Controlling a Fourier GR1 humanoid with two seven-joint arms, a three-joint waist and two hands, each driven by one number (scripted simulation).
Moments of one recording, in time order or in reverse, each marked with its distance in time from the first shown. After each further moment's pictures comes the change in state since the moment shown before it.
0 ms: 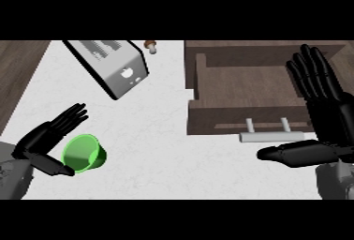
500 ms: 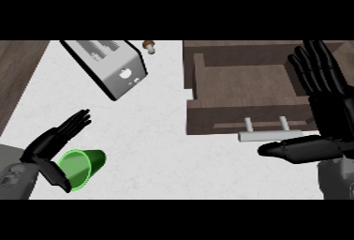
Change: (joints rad) left arm -0.034 0.005 -0.094 0.163 -0.087 0.127 -0.188; right arm -0.041 -0.003 -0.010 -0.008 -0.017 -0.007 0.043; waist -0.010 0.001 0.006
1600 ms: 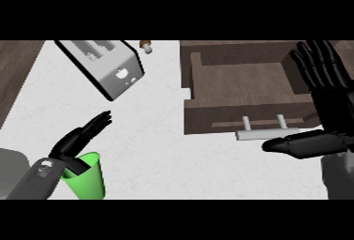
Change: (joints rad) left arm -0.090 -0.088 -0.129 0.154 -0.021 0.112 -0.146; right arm -0.030 -0.024 -0.021 0.031 -0.021 0.027 0.002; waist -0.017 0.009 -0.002
